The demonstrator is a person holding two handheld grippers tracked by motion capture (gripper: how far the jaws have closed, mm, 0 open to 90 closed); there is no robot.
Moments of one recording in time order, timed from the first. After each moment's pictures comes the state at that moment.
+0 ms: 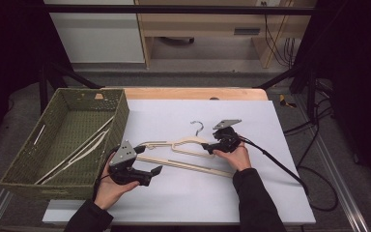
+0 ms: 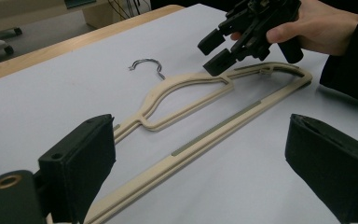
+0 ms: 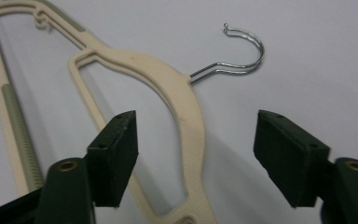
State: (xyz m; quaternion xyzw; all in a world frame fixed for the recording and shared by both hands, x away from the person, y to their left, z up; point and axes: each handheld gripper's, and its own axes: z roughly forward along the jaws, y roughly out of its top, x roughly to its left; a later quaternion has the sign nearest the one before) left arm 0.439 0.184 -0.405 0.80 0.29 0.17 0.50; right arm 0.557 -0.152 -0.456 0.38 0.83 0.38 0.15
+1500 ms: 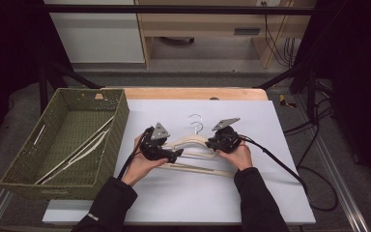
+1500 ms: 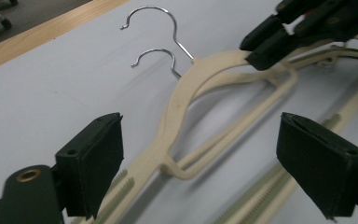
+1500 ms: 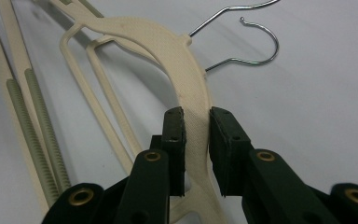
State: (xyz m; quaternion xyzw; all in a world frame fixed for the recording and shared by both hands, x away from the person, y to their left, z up) left arm 0.524 0.109 -0.426 0.84 0.30 0.17 0.42; right arm 0.553 -0.153 -0.445 0.34 0.86 0.35 0.13
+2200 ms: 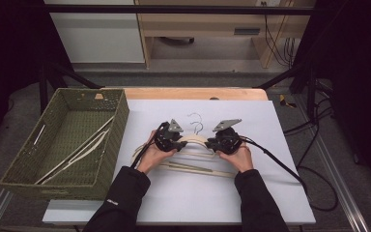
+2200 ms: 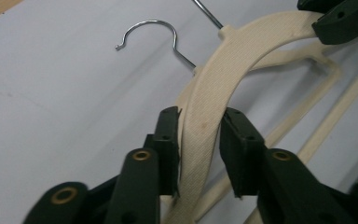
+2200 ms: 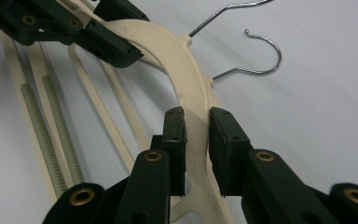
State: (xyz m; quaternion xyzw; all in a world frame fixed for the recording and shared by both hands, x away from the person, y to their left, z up) left arm 0.565 0.083 -0.454 0.88 0.27 0.15 0.35; right arm 0.546 -0.154 -0.440 0.33 0.86 0.37 0.14
